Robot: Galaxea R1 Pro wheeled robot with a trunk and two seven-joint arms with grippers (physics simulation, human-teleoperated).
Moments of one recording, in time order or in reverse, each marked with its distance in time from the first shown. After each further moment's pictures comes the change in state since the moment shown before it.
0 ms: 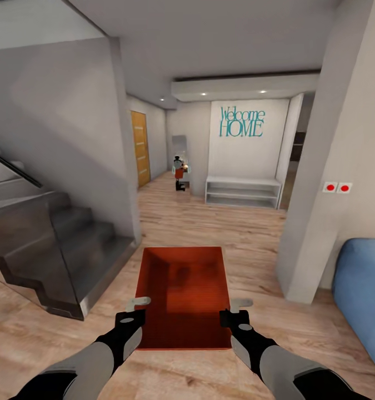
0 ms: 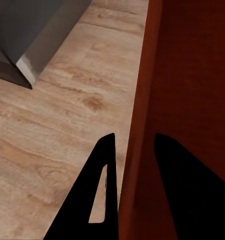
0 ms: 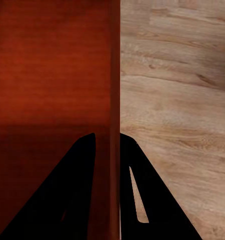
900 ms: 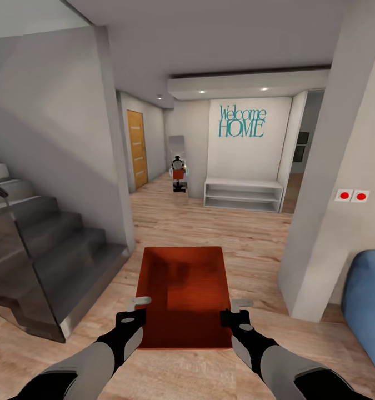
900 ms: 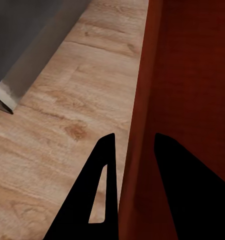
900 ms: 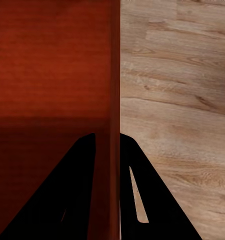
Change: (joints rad) left arm 0.000 -0.004 0.000 -0.002 -0.003 -0.002 0.005; right arm 0.000 -0.004 -0.002 0.000 0.000 -0.004 0.006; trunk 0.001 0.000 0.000
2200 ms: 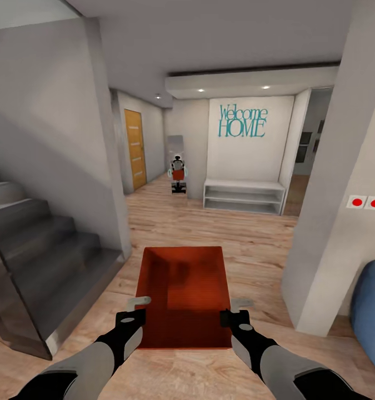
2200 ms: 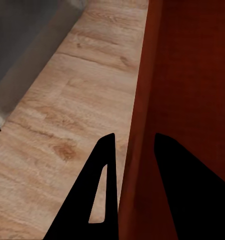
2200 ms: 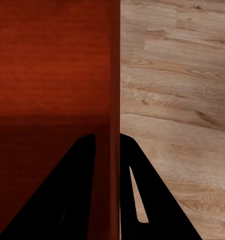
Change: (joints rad) left arm 0.000 0.002 -0.002 -0.001 0.003 0.000 -0.002; right arm 0.000 0.002 0.001 0.000 0.000 0.000 -0.003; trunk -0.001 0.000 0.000
